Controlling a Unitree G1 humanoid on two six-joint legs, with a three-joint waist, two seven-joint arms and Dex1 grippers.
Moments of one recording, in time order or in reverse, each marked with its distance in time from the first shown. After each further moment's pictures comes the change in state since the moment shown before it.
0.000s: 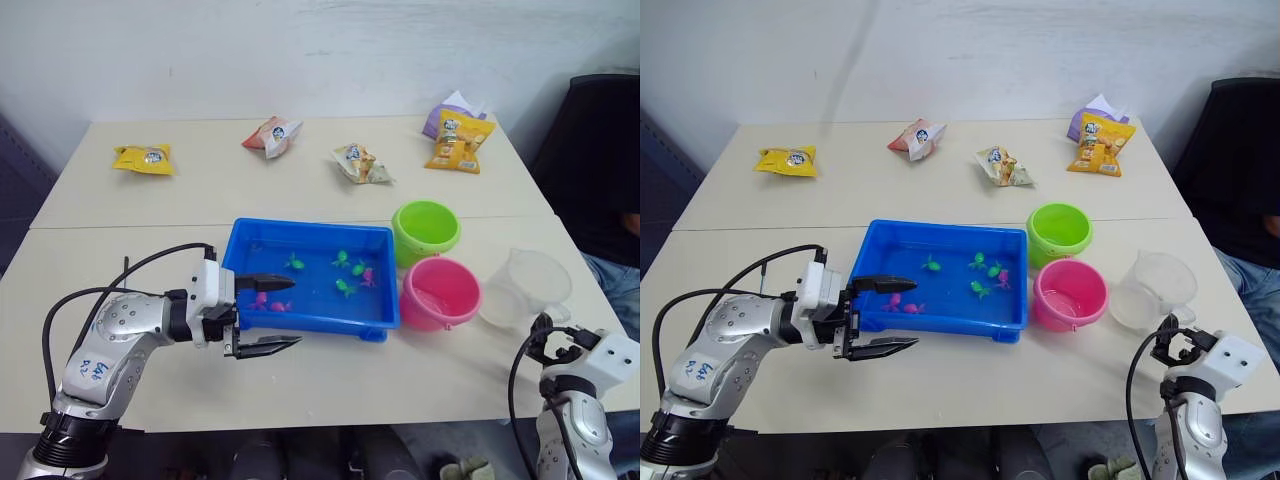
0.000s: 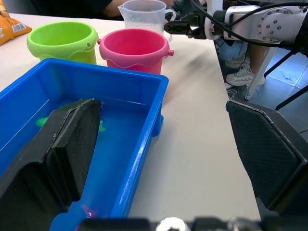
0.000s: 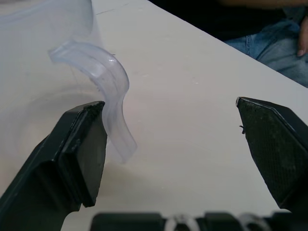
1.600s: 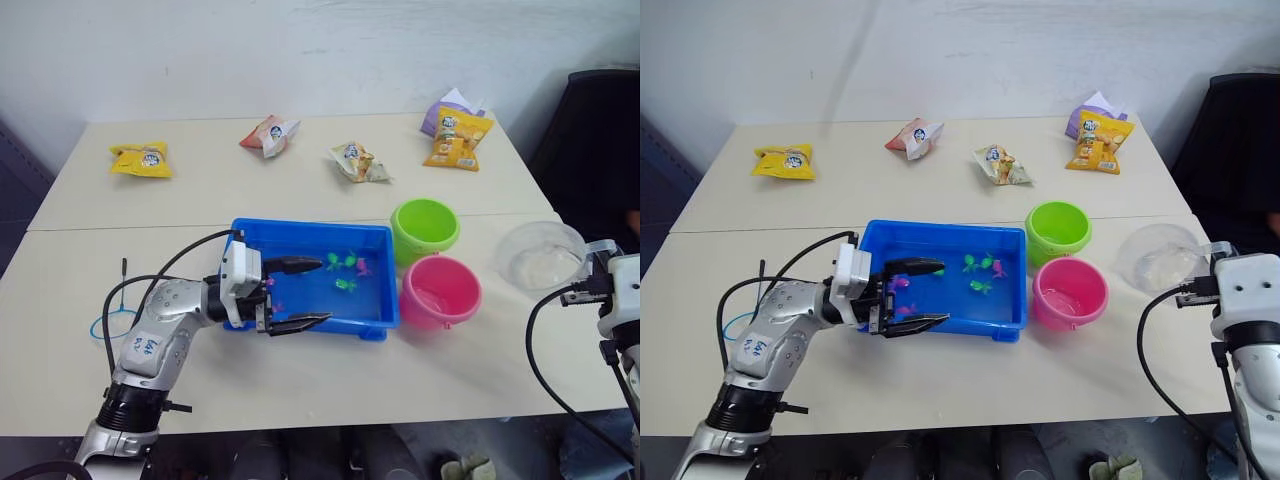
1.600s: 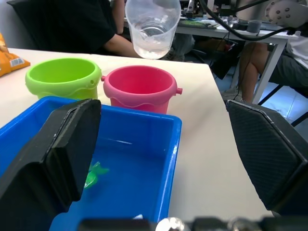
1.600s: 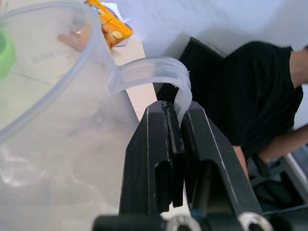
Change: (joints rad) left arm -0.153 -0.212 -0.094 0.205 0.043 -0.067 -0.016; right arm 0.069 -0.496 0.041 -0.370 -0.292 0.146 0.213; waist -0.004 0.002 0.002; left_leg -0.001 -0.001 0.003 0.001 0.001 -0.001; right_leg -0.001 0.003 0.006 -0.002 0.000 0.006
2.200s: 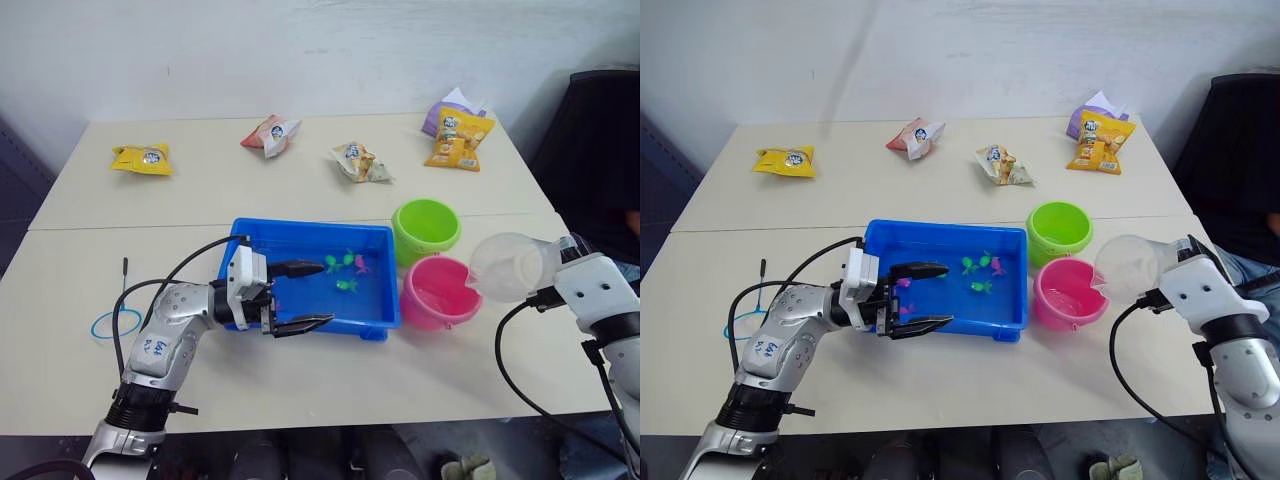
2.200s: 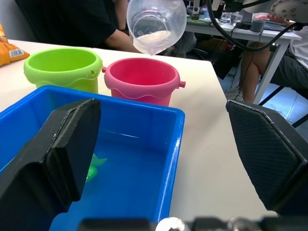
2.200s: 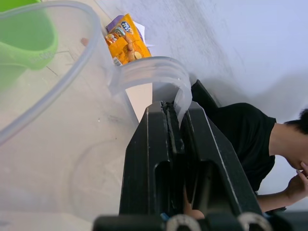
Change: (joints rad) left arm 0.005 -0.015 -0.010 0.030 0.027 -0.024 0.002; right arm 0.000 -0.018 0.088 -0.025 -0.268 -0.100 0.052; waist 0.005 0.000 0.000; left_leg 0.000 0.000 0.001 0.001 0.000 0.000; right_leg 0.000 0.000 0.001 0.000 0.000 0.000
